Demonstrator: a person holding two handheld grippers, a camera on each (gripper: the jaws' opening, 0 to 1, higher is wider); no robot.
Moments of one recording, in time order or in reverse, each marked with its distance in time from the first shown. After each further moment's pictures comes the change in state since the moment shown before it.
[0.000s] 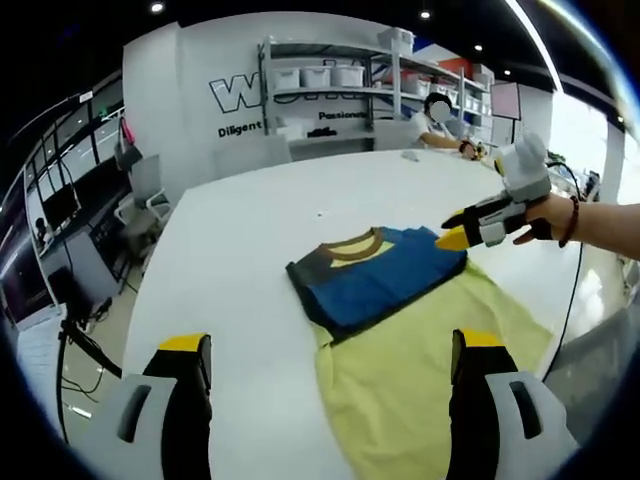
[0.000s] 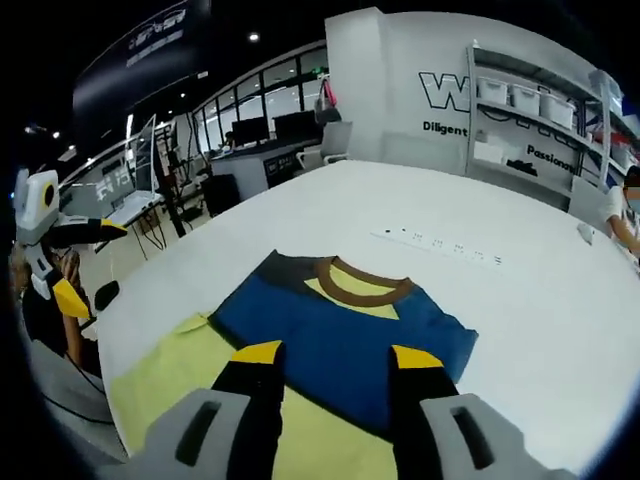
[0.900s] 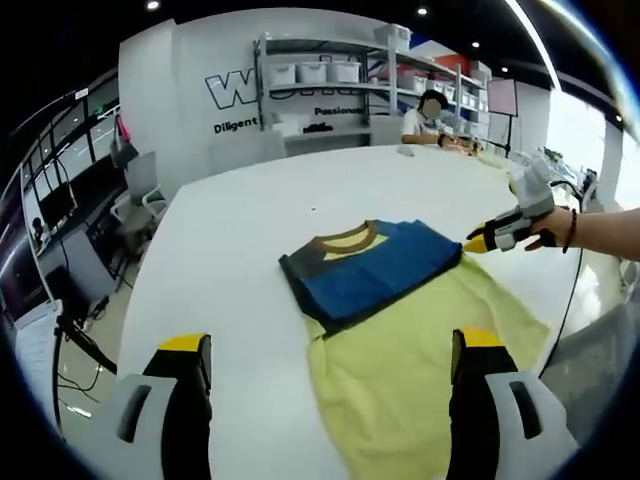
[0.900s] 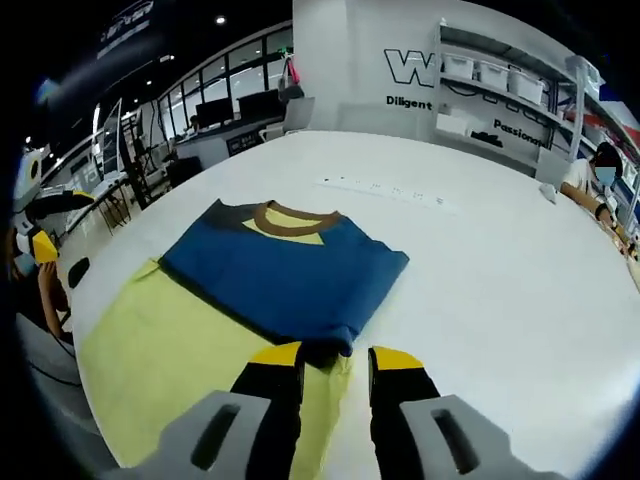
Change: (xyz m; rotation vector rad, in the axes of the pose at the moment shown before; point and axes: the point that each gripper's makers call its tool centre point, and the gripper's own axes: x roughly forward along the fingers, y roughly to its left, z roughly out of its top) left arm 0.003 -0.004 -0.007 0.000 0.019 -0.015; right arm -0.021 -0.063 -0.068 0.046 0.094 -0.122
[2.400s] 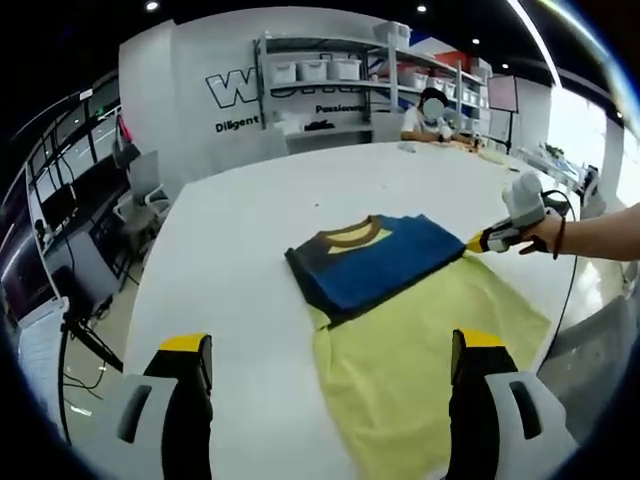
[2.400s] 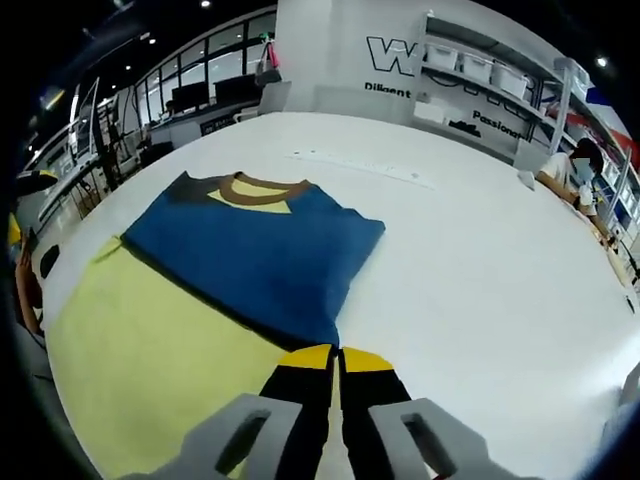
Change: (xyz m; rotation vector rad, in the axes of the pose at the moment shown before) left arm -0.011 0.004 -0.009 0.009 0.014 0.014; right arm 0.014 -0.022 -0.031 0.000 0.062 -0.130
